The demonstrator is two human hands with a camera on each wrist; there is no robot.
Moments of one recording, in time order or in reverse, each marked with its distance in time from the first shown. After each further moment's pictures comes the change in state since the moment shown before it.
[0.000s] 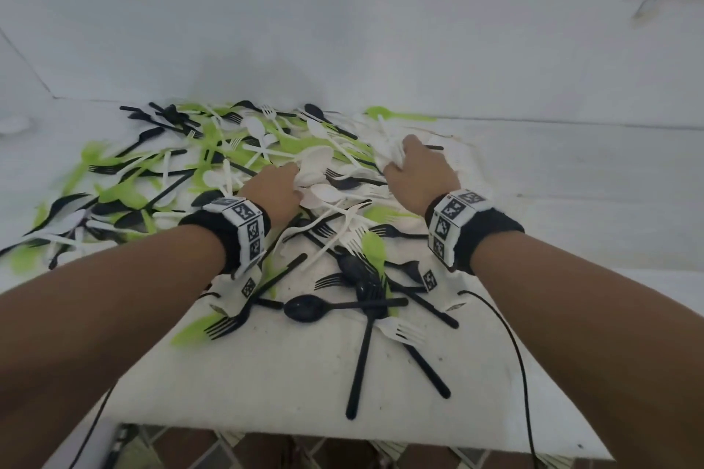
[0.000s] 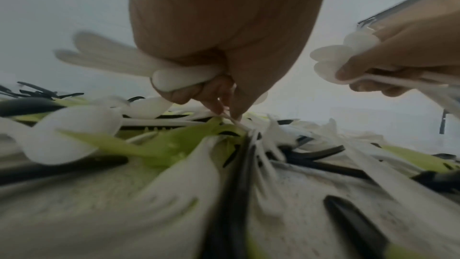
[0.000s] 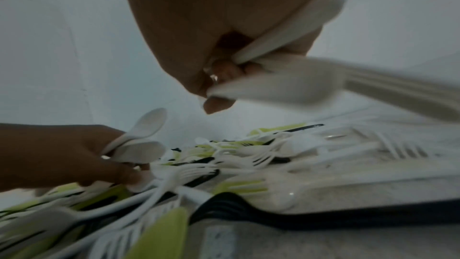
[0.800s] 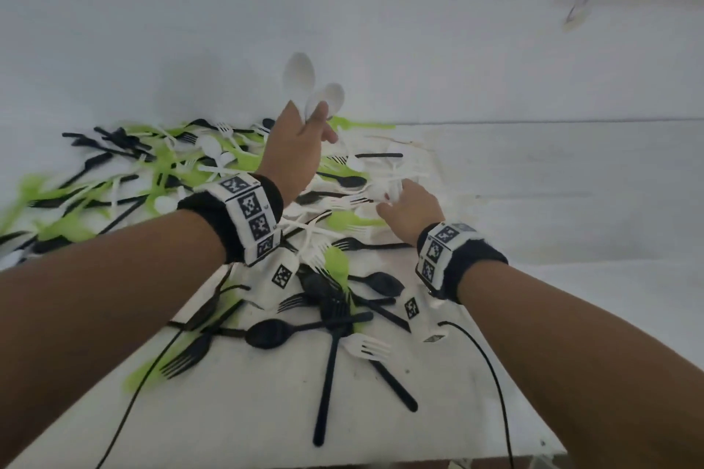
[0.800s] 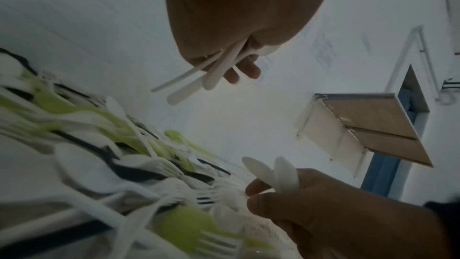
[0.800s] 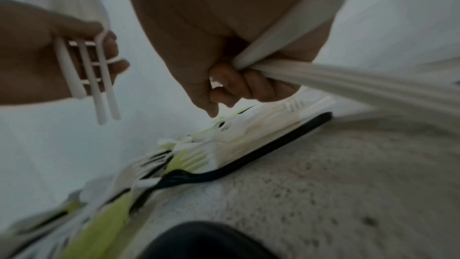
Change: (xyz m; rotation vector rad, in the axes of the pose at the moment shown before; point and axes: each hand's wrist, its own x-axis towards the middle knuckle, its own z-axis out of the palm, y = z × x) left_hand 0.011 0.124 -0.054 -0.958 0.342 0.184; right_hand -0.005 0.065 0.010 0.156 -0.047 0.258
